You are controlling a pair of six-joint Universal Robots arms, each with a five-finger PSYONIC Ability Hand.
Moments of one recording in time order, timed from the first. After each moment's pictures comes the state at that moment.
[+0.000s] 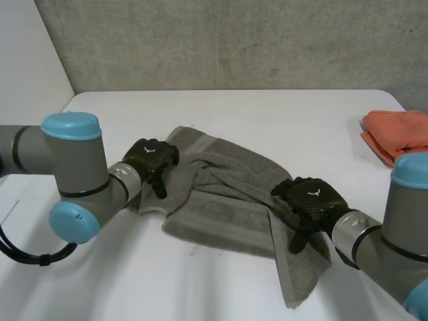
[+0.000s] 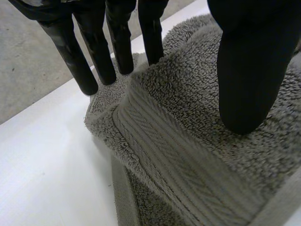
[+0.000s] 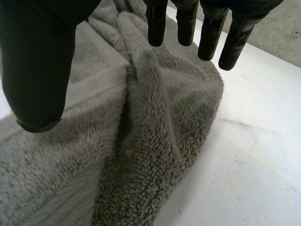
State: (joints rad) left arm 4.30 -2.26 -1.26 3.15 -1.43 3.47; right arm 1.92 -1.20 1.78 -0.08 1.33 2.86; left_hand 0.52 0.50 0.50 0.50 0.32; right_hand 0.20 0.22 0.21 0.23 0.07
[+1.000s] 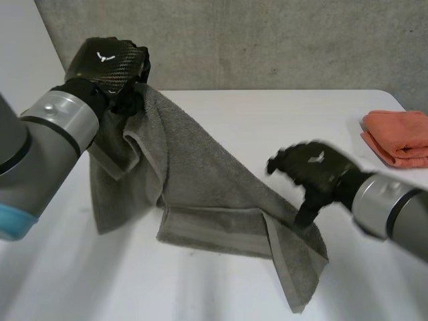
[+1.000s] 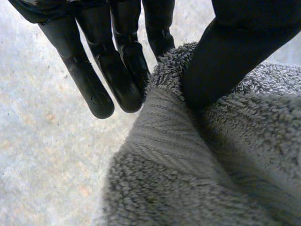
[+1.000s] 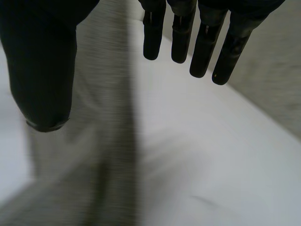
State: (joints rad) left arm 4.27 -1.74 -1.38 3.19 -1.51 3.45; right arm 1.91 -1.43 1.60 0.26 1.18 2.71; left_hand 1.13 1.20 1.19 1.20 0.98; right_hand 0.35 0.40 0.40 0.39 0.21
